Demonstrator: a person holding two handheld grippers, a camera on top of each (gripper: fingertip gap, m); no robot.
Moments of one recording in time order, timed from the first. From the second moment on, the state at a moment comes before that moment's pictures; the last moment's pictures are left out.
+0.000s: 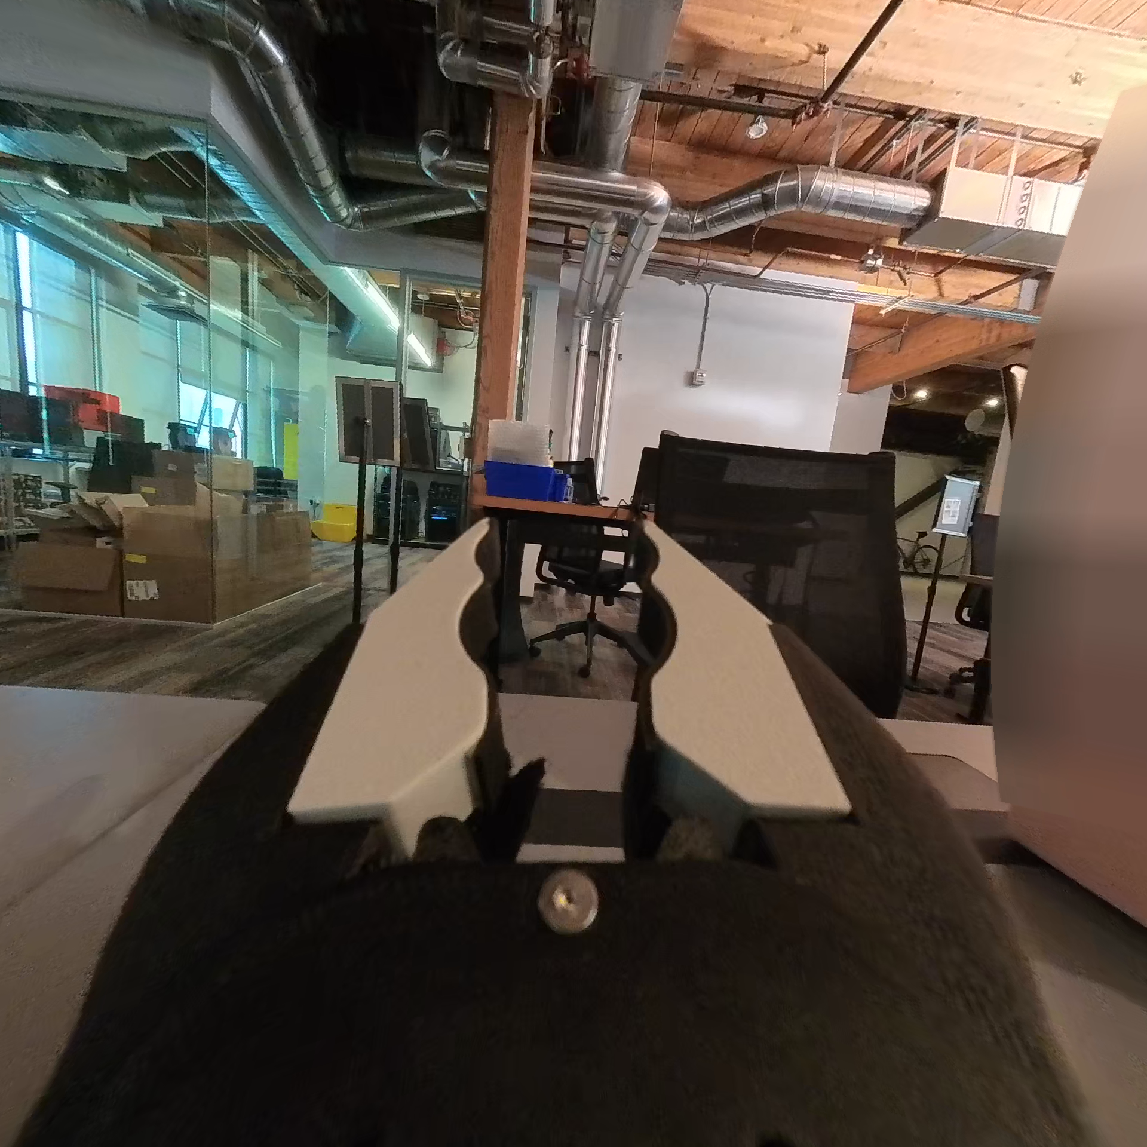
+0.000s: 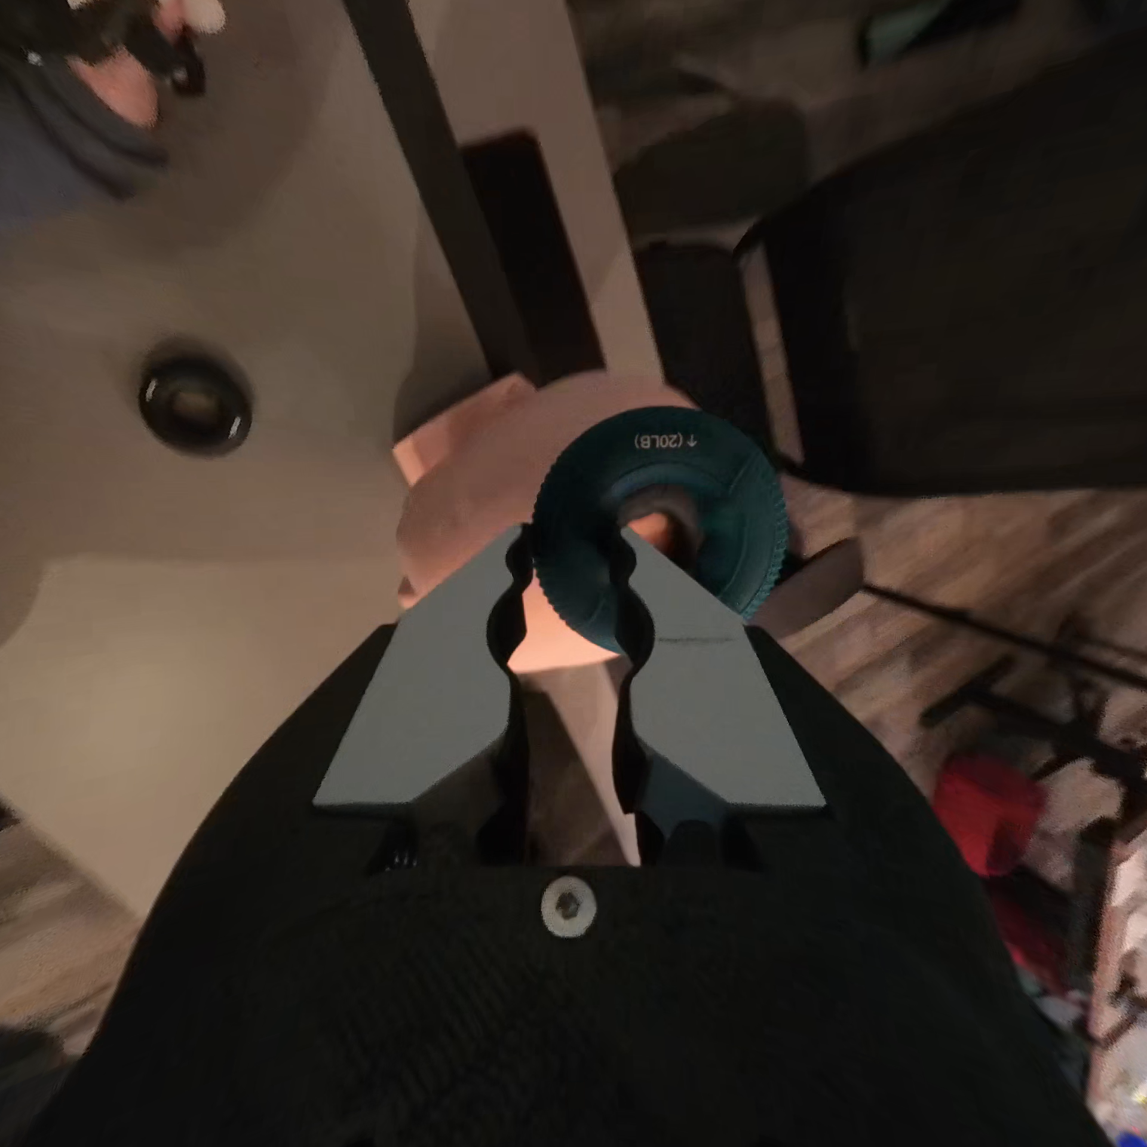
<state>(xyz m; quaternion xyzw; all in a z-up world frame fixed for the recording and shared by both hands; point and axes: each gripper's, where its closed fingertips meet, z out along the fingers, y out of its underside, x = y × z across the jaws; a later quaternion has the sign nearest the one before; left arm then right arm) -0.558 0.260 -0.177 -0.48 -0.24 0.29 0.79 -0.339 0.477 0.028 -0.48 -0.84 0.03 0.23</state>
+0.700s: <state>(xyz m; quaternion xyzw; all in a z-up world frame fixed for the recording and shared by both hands) -0.562 0.258 -0.179 -0.48 -0.26 0.27 0.80 -0.338 0.505 0.000 -0.57 -0.81 0.09 0.12</state>
